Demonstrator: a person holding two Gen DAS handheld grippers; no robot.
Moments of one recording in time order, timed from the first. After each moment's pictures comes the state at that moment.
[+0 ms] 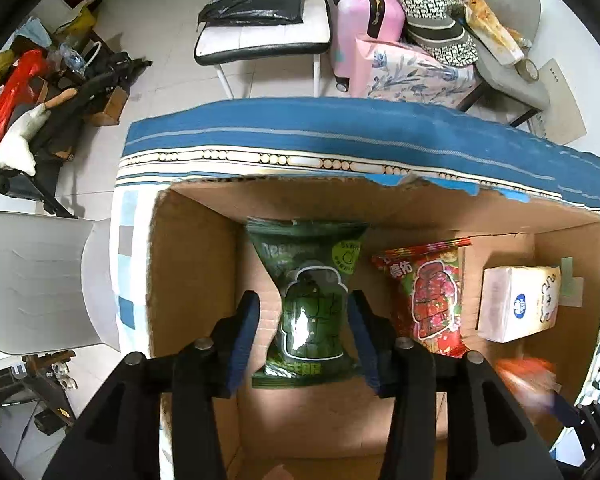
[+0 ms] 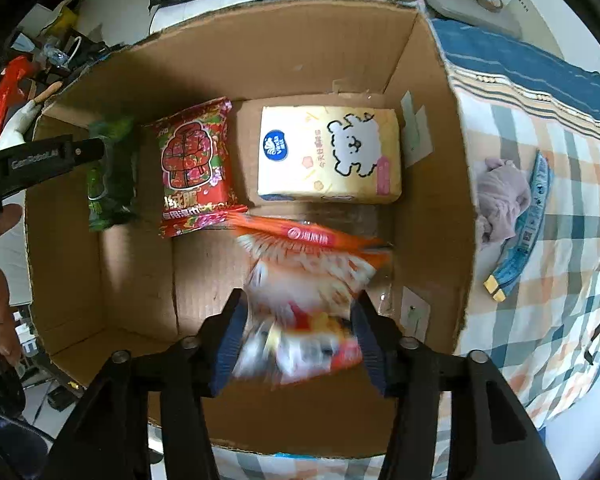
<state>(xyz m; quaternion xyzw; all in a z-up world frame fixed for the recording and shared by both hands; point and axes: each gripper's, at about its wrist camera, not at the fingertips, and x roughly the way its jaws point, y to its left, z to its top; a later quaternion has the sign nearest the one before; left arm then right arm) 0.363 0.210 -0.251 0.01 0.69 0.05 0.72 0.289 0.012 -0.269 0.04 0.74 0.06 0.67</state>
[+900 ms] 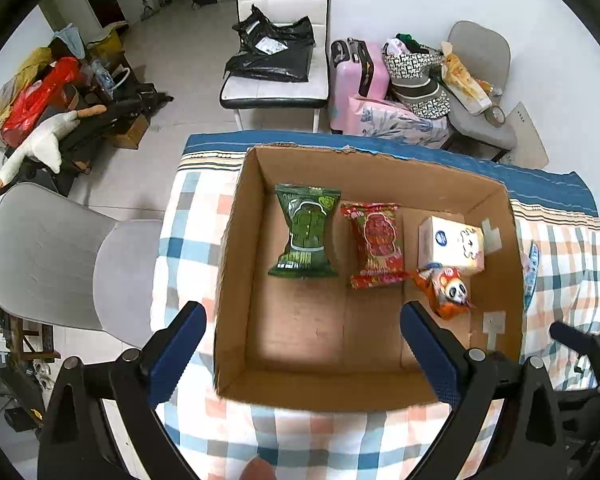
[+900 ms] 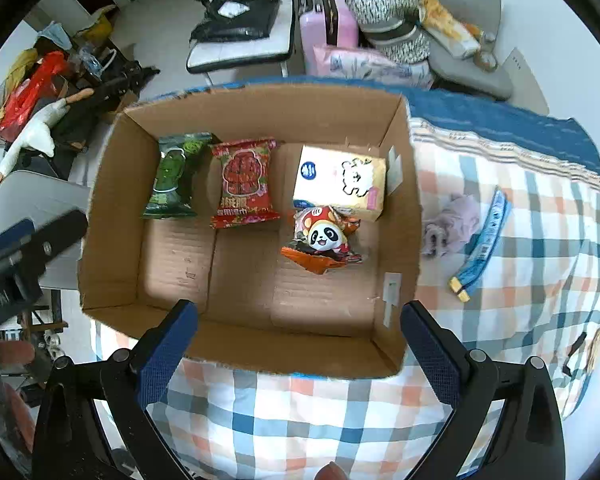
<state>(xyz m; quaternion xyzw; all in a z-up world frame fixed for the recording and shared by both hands) 0.232 0.200 -0.132 -0.02 0.60 0.06 0.80 0.235 0.014 -0.164 0.01 0.66 0.08 0.74</state>
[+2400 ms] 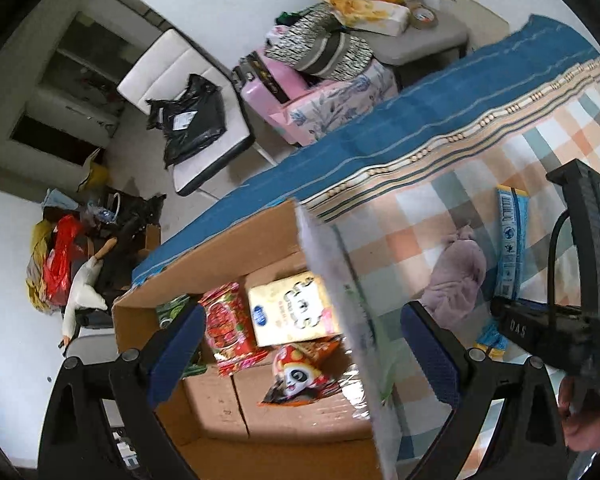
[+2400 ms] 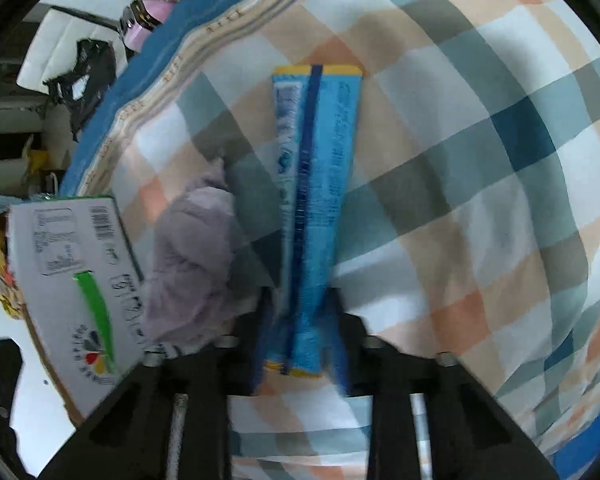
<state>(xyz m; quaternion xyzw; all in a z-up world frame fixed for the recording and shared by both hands) 0.318 -0.117 -0.232 0.28 0.59 0.03 0.75 0.290 -0.261 -0.374 0.28 0.73 -0.03 0.63</state>
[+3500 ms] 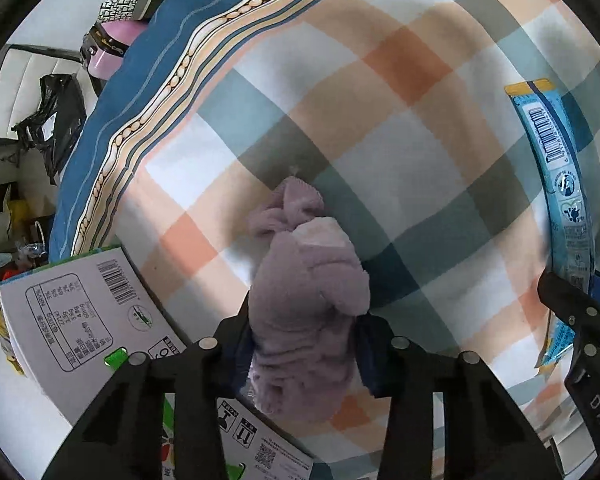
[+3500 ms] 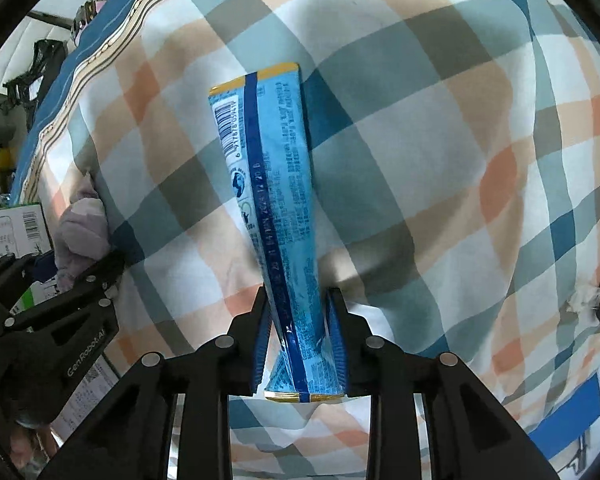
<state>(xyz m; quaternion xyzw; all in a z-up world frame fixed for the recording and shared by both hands) 0.328 -0.207 -0.382 0.32 0.73 -0.11 0.60 0.269 -0.335 -0.402 0.24 0.76 -0.08 0.60</state>
